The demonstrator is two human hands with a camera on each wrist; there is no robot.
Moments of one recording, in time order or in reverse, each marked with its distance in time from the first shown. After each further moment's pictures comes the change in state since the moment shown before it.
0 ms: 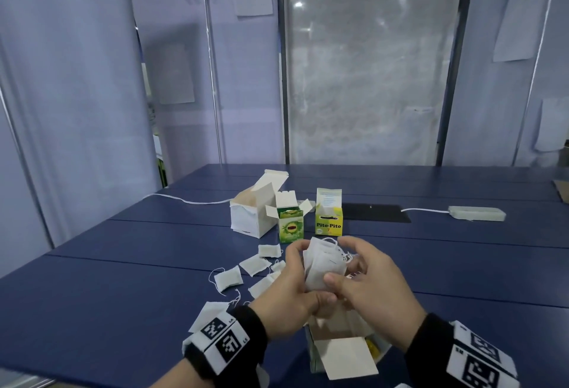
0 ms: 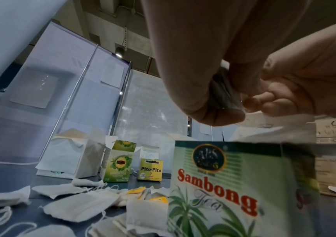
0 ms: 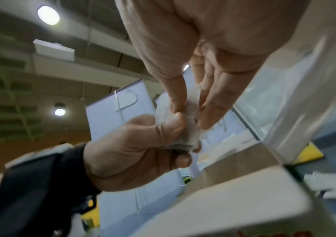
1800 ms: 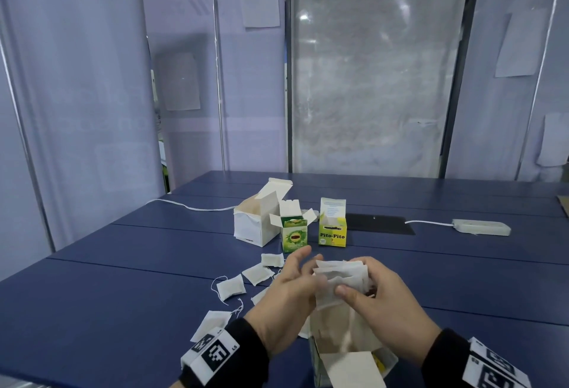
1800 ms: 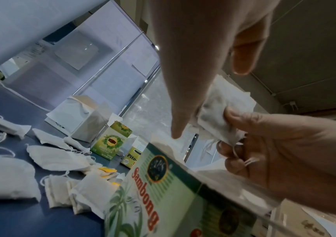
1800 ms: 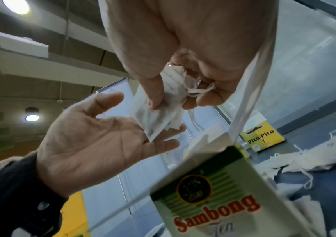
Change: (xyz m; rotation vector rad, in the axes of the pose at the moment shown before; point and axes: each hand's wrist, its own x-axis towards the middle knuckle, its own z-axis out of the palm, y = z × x) left_hand -0.004 0.009 0.001 -0.668 0.134 -0.079; right_hand 0.004 0.015 -0.005 0.081 -0.103 -0.093
